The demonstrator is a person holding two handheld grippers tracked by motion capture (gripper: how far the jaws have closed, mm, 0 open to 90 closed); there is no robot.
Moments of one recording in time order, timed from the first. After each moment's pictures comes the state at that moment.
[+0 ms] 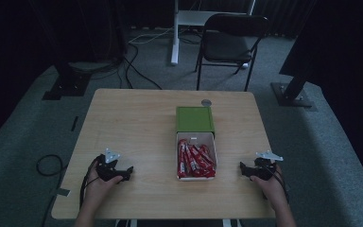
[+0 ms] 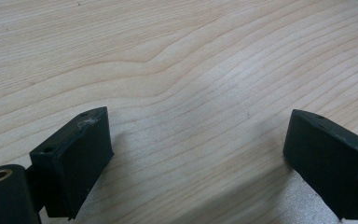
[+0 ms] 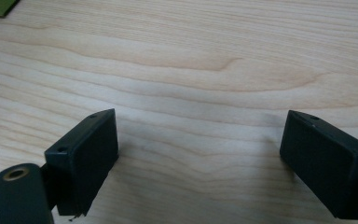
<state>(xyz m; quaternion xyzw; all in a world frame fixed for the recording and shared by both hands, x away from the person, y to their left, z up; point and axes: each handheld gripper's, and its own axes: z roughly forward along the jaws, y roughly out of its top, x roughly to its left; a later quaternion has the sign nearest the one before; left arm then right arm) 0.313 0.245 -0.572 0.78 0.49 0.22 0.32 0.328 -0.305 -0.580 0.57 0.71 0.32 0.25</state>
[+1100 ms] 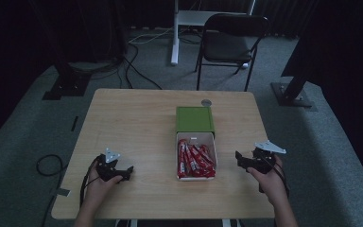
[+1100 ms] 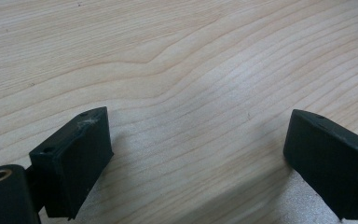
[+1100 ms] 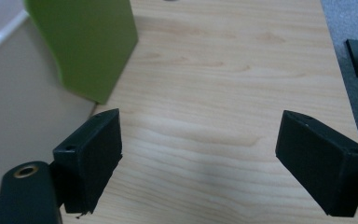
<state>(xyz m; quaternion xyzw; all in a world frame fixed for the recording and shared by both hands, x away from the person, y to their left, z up) 0.314 0.245 -0.572 0.78 0.49 0.22 0.32 0.315 -0.270 -0.502 0.55 0.70 0.38 0.27</state>
